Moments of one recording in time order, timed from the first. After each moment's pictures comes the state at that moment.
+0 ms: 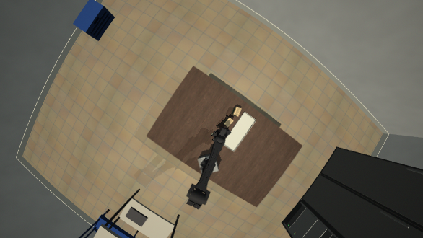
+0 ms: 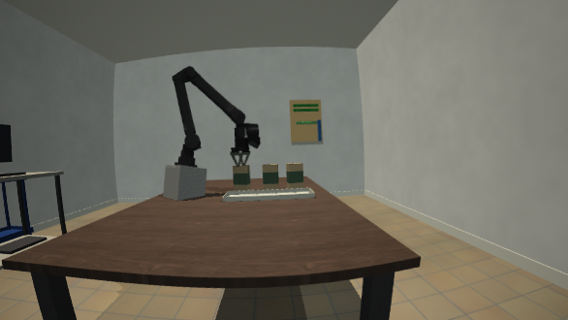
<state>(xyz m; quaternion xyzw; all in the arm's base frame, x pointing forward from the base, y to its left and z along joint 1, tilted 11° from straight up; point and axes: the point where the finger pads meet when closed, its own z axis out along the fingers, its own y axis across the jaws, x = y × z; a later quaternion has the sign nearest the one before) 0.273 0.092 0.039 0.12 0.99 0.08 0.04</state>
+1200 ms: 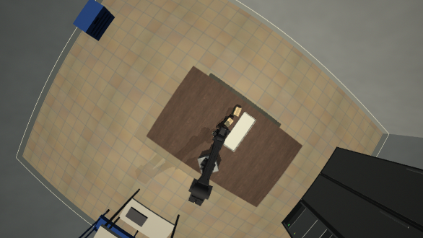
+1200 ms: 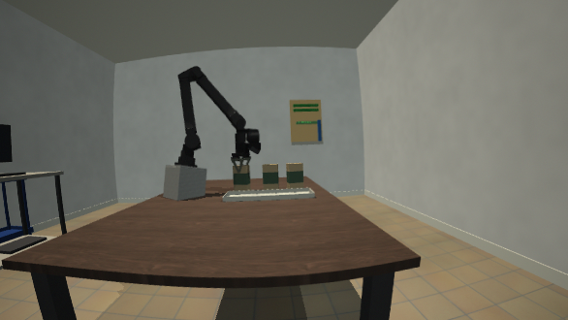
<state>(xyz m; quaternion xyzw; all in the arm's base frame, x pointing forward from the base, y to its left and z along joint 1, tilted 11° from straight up) 0.278 0.097 0.011 0.13 0.99 0.08 0.04</state>
